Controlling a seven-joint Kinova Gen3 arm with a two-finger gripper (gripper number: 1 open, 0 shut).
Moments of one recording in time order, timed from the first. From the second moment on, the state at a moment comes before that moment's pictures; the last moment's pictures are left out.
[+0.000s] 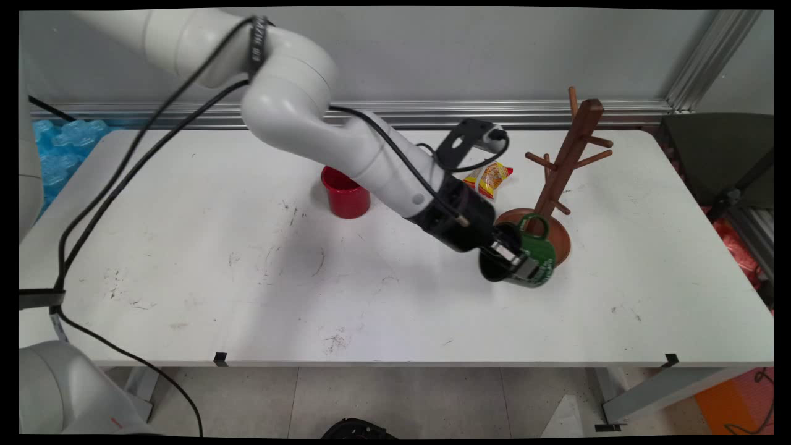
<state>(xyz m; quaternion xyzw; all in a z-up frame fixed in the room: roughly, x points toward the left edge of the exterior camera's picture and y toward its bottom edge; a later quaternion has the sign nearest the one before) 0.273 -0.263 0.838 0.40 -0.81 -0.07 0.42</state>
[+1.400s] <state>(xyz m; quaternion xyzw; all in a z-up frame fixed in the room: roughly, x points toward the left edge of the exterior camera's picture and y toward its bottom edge) 0.318 -0.264 0.908 0.34 -0.93 0.03 0.15</state>
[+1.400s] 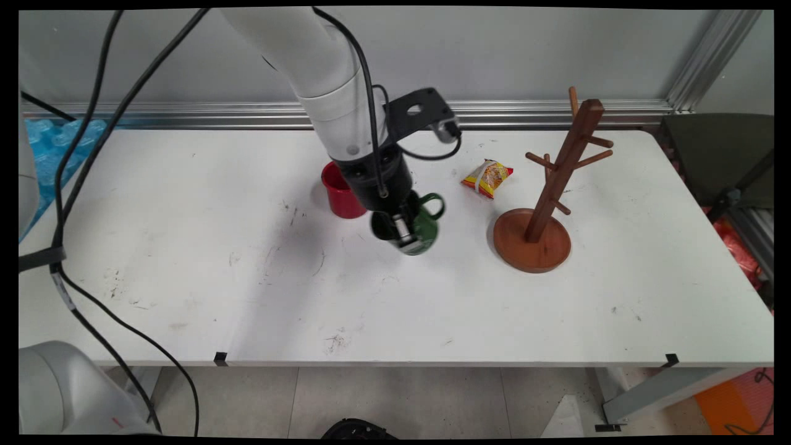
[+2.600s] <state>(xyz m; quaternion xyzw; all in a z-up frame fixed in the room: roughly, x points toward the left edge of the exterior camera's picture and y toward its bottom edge) 0.304 -0.297 0.852 0.32 -0.94 0.00 -0.08</state>
